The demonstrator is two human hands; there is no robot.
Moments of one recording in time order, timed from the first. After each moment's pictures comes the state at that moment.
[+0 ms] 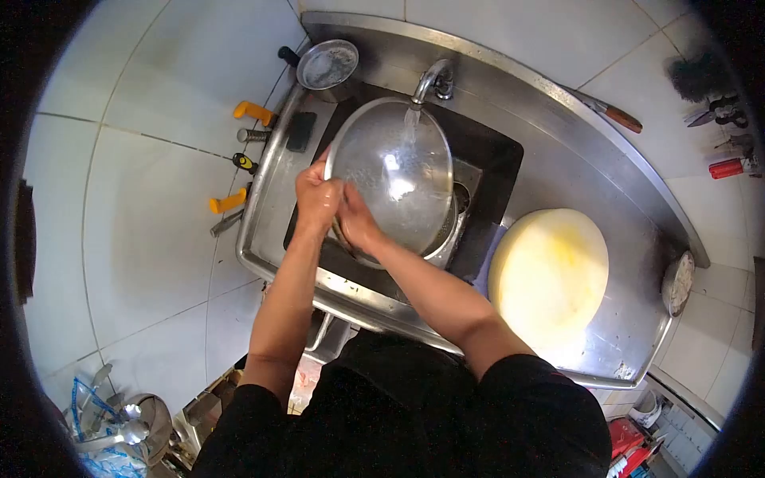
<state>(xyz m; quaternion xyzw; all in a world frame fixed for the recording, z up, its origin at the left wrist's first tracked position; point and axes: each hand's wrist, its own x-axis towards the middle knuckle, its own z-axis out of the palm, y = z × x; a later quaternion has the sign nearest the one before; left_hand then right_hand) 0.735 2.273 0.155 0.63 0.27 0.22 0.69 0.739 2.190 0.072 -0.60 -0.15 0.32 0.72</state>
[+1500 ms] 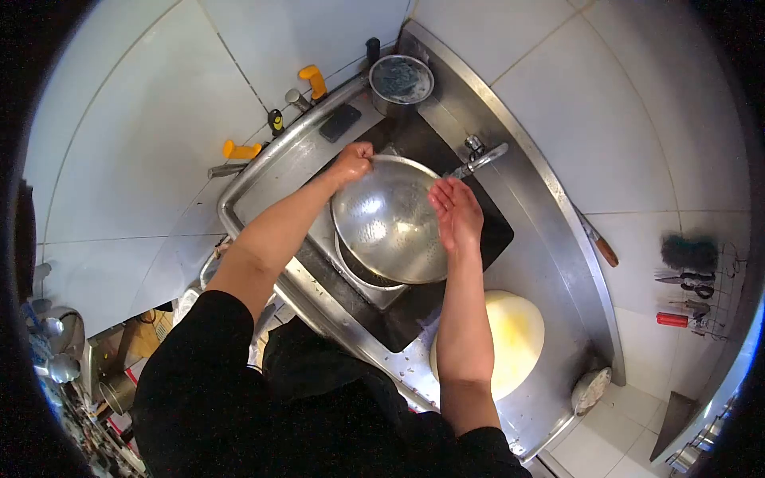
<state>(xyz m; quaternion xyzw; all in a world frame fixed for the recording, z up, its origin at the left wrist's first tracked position) 0.792 2.356 0.043 0.75 0.27 0.13 0.59 0.887 2.119 0.166 -0.49 0.02 0.37 0.79</state>
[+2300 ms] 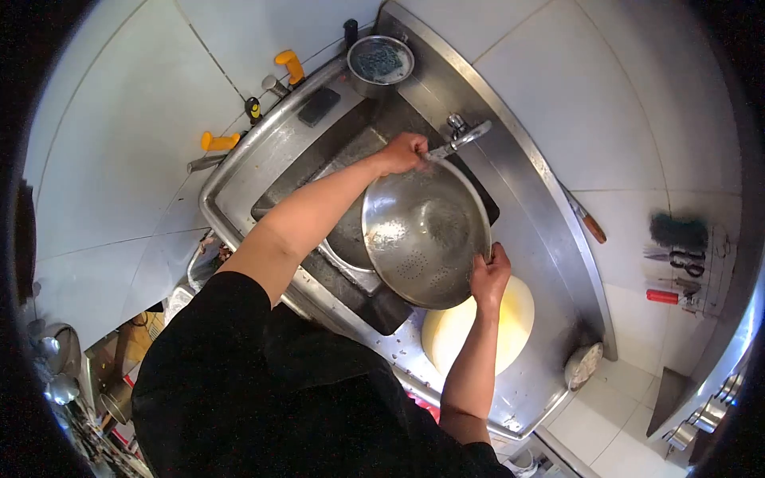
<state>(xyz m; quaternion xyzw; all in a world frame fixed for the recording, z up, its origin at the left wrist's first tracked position) 0.881 2.271 0.070 0.72 0.12 0.05 0.68 0.858 1.971 0.210 -0.93 -0.15 0.12 0.32</state>
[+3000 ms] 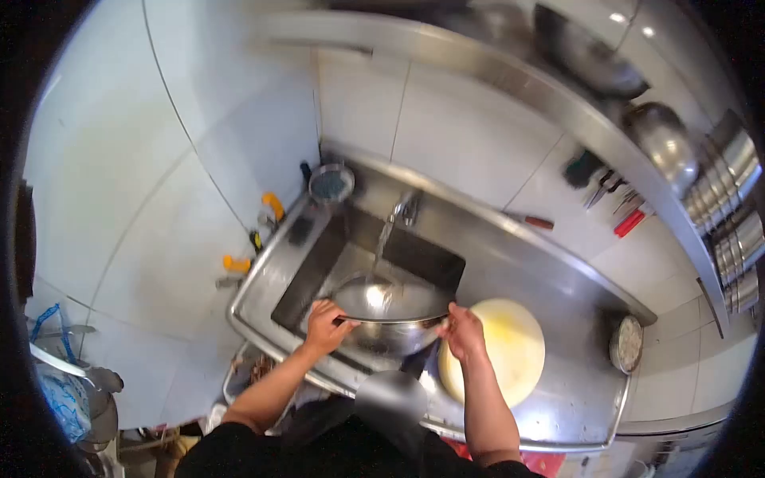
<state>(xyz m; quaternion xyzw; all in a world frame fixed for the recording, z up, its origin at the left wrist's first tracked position) 0.631 2.200 0.186 0.87 0.04 0.31 0.38 0.782 1.934 0.231 -0.57 0.15 0.27 0.76</state>
